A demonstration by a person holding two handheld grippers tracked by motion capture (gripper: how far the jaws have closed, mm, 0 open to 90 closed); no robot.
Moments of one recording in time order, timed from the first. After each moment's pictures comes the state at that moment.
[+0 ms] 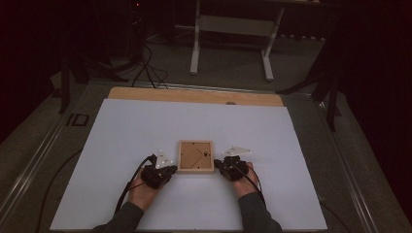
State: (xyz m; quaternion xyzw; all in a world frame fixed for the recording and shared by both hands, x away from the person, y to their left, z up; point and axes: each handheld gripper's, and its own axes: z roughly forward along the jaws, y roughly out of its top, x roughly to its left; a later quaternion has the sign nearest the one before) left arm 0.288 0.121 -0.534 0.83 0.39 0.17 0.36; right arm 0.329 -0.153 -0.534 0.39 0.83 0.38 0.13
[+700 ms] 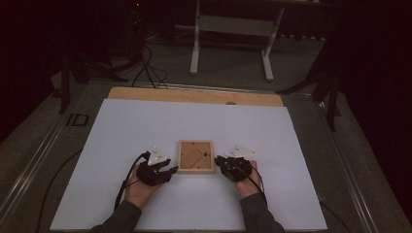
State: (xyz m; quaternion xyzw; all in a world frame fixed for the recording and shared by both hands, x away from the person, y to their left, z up) left arm 0.291 0.134 -0.526 0.81 0.40 0.16 0.39; right arm 0.318 -0.158 -0.516 0.37 0.82 0.41 0.17
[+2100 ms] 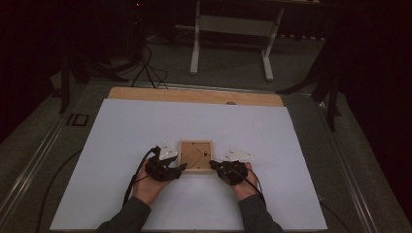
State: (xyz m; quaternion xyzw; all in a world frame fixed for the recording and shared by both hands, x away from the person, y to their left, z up) left arm 0.296 0.106 -0.502 0.82 0.39 0.16 0.38; right arm 0.312 -0.148 -0.519 0.33 0.83 0.42 0.14
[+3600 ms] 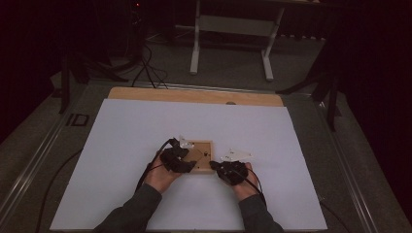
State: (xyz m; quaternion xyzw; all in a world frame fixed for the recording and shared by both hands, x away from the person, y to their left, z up) left arm 0.331 0.070 -0.496 0.86 0.38 0.13 0.31; right arm 0.311 -0.149 -0.519 0.32 0.83 0.43 0.14
